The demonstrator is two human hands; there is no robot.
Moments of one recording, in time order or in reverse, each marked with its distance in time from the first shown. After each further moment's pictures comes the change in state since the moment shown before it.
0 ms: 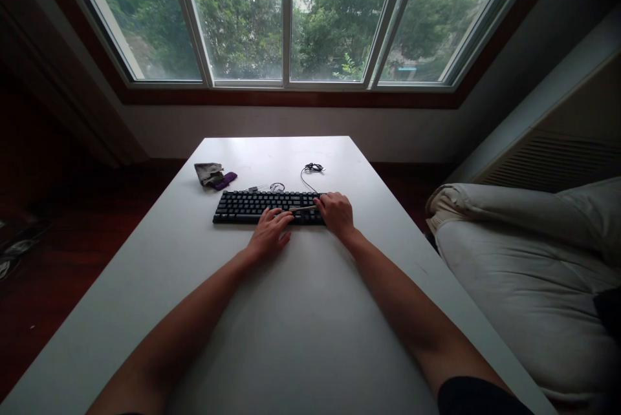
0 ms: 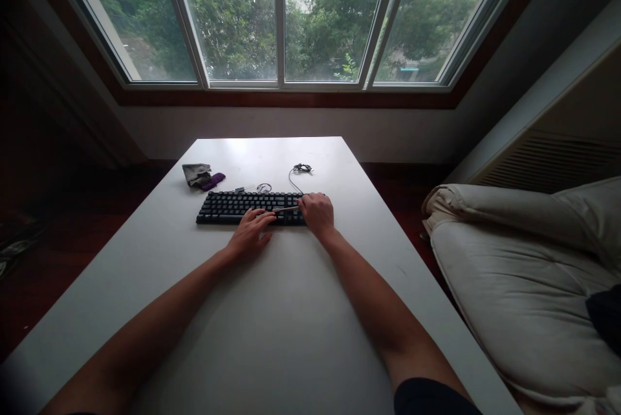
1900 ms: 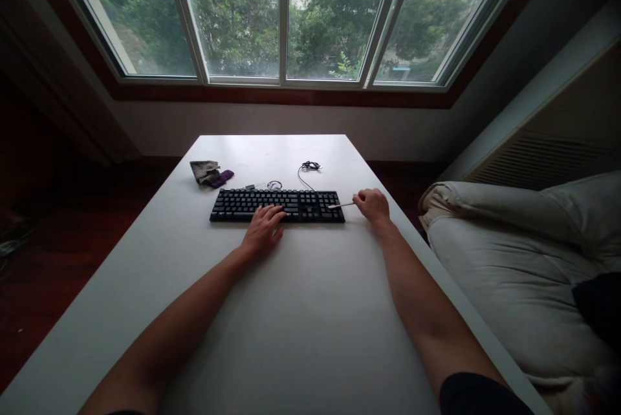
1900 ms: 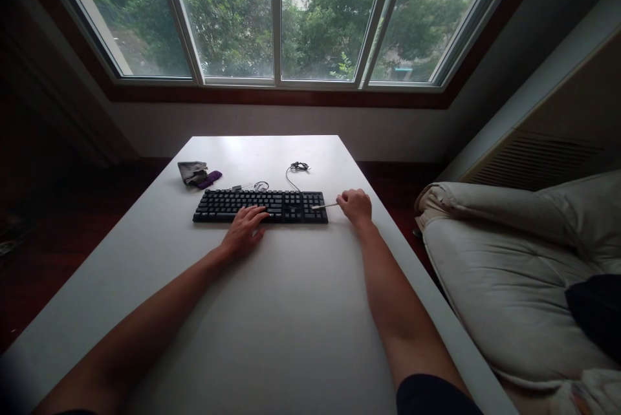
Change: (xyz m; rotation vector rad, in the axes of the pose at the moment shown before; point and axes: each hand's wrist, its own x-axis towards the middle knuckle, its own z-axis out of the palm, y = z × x) left_hand -0.011 -0.017 -0.001 0.013 0.056 -0.021; right_hand -0.010 0.129 0.017 0.080 0.029 0.246
